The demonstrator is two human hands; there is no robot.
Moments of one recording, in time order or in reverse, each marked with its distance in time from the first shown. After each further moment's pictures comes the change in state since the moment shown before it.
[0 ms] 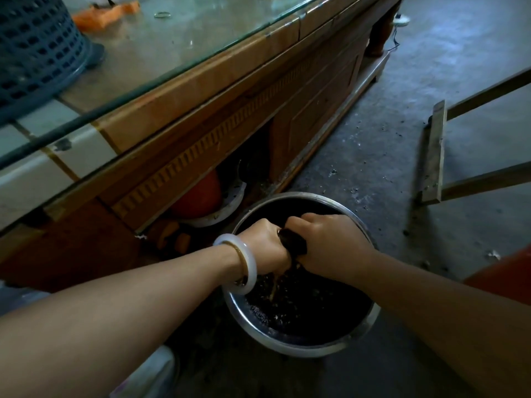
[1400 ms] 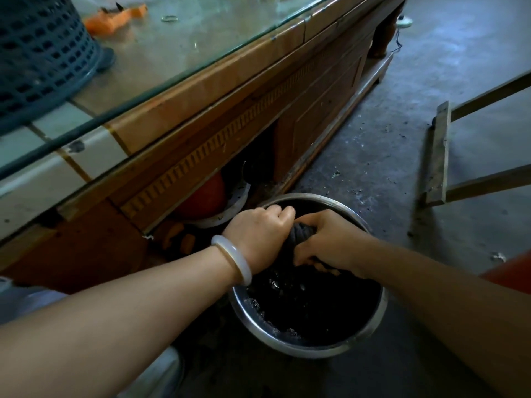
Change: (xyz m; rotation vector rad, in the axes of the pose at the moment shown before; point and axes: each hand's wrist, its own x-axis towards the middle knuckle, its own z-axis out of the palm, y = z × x) left_hand 0.002 -0.012 -0.005 0.906 0.511 0.523; right_hand 0.016 -0.017 -0.032 0.925 -0.463 0.710
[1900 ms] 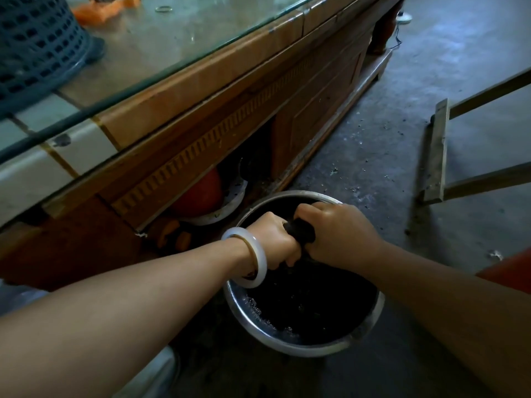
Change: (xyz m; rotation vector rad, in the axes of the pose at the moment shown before) left_hand 0.013 0.018 -0.014 -0.970 -0.528 -0.628; right_hand 0.021 0.033 -0.005 -0.849 0.558 -0.728
